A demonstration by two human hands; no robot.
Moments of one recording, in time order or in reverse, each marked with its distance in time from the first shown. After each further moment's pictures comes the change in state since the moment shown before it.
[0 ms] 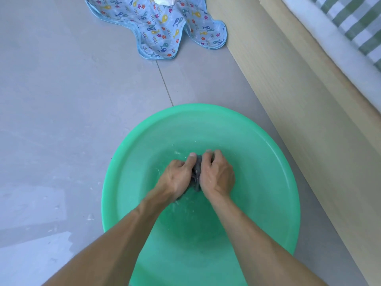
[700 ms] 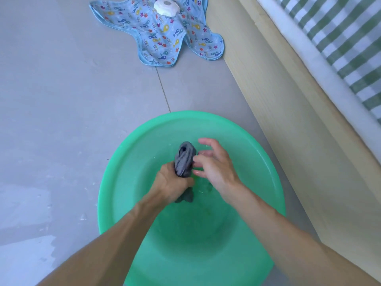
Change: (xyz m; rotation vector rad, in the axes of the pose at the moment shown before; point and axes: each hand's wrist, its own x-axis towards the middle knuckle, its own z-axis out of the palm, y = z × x) left_hand -0.002 -0.013 0.002 -0.056 0.076 0.086; right_hand 0.008 -0.016 -0.056 0.585 -0.543 -0.013
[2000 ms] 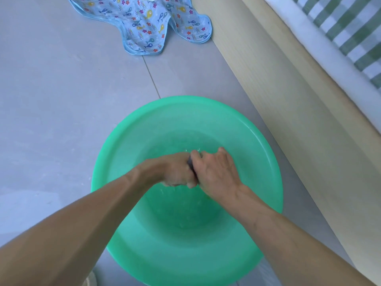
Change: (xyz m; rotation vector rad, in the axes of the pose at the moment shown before) left_hand 0.000 0.041 -0.003 0.531 -0.689 0.062; right_hand -0.020 0.035 -0.008 -1.418 0.136 -0.727
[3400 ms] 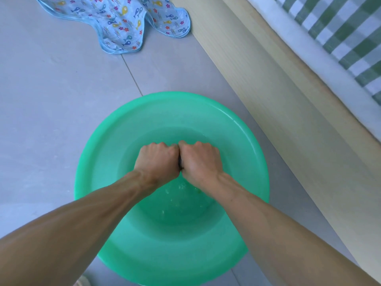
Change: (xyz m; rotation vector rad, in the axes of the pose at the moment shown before) left_hand 0.002 0.001 0.015 0.953 0.619 -0.033; right_hand 0.012 -0.004 -0.015 0.208 -0.238 0.254
